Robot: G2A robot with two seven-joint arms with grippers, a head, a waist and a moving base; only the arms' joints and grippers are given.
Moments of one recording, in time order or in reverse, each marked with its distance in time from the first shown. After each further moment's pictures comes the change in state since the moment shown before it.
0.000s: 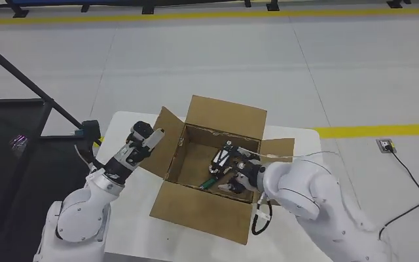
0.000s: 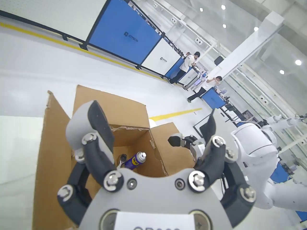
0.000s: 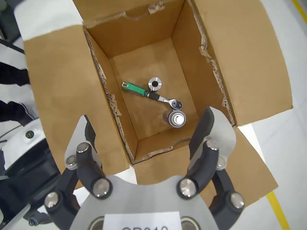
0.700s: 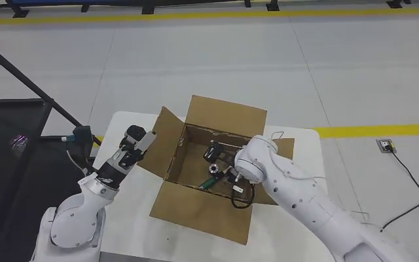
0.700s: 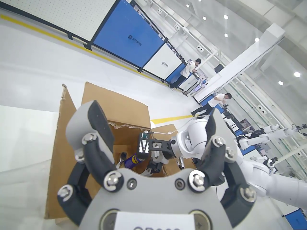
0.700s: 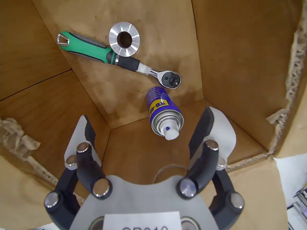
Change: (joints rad) left arm 0.036 0.007 -0.024 -0.014 -0.030 -0.004 0.006; right arm 0.313 -0.157 -0.343 0.681 -0.016 0.036 -0.023
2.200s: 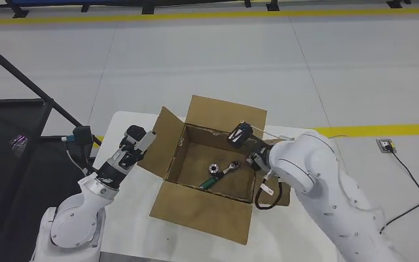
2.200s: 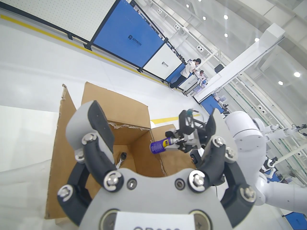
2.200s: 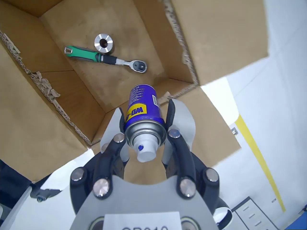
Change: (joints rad) left arm 0.000 0.000 0.000 0.000 0.000 0.000 0.000; right arm -0.265 0.122 0.481 -0.653 -0.179 0.034 0.257
